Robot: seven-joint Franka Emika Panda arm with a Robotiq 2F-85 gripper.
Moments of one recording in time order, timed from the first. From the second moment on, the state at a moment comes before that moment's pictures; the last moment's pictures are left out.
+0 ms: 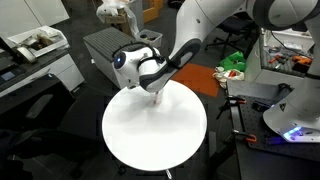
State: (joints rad) arm -0.03 0.85 0.01 -1.55 -0.54 2.03 -0.92
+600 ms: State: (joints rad) arm -0.01 0.79 0.01 -1.57 -0.54 2.02 -0.91
